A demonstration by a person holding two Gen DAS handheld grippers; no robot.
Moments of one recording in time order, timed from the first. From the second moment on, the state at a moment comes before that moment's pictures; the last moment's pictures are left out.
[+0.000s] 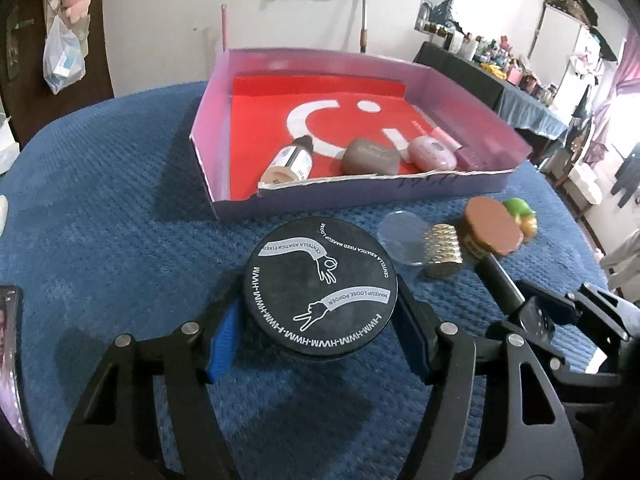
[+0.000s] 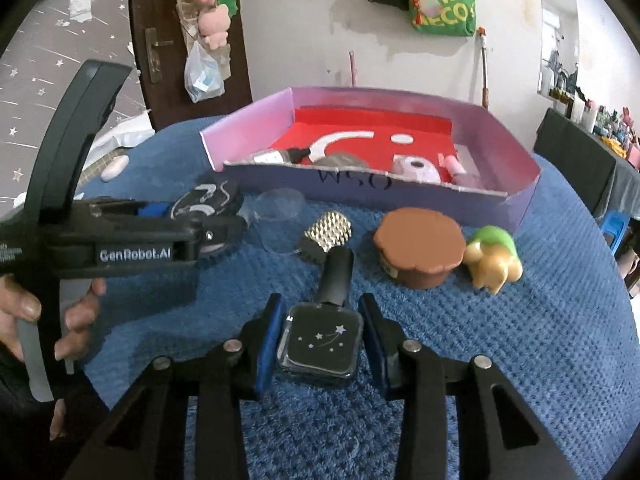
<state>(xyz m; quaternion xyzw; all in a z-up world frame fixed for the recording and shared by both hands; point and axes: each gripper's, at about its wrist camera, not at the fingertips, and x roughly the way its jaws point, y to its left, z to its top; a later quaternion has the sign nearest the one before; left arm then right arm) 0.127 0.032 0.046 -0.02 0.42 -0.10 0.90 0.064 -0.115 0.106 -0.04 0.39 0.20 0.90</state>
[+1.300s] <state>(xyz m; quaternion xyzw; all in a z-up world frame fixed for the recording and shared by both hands) 0.100 0.019 0.054 -0.01 0.41 -0.13 0.90 0.052 -0.130 0.110 -0.04 0.38 0.19 0.90</state>
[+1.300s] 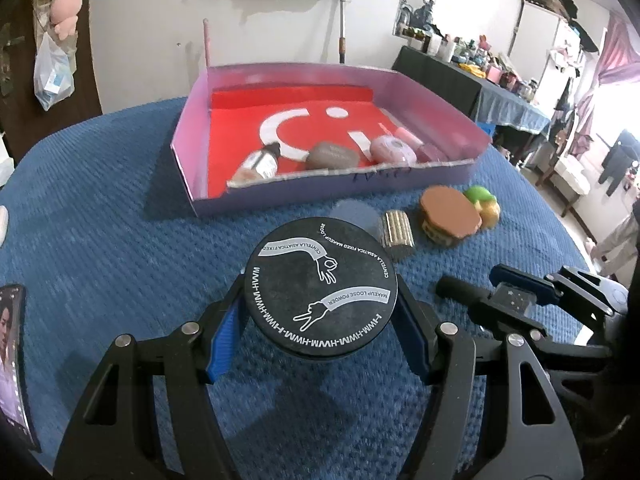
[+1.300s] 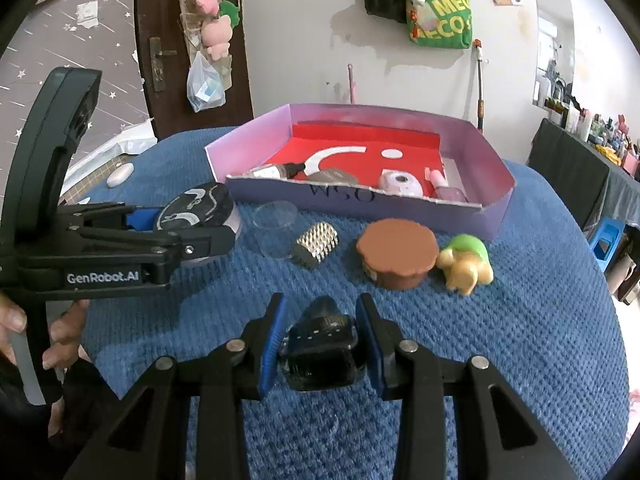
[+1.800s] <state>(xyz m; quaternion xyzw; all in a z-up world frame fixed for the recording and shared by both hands) 0.077 0.011 0.031 0.01 0.43 -0.15 0.89 0.045 -0.144 0.089 -0.03 0.39 0.19 0.90</state>
